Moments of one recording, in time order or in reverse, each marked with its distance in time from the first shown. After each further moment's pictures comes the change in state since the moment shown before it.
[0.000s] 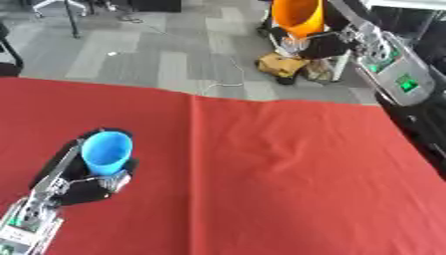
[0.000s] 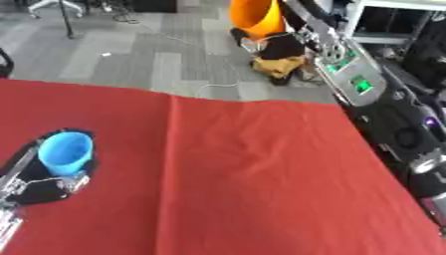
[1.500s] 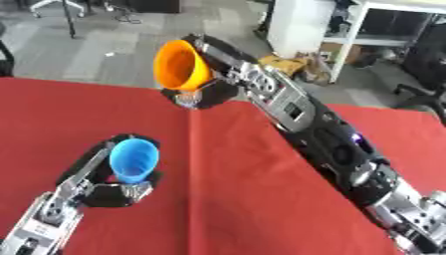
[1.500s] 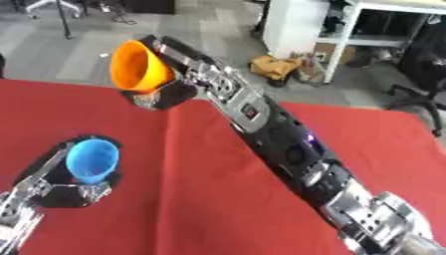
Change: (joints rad) left arm -0.063 -0.070 -0.059 0.059 -0.050 -0.070 -0.093; right arm -0.094 0.335 0.132 0.149 0.121 -0.043 0.139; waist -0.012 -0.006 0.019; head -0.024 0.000
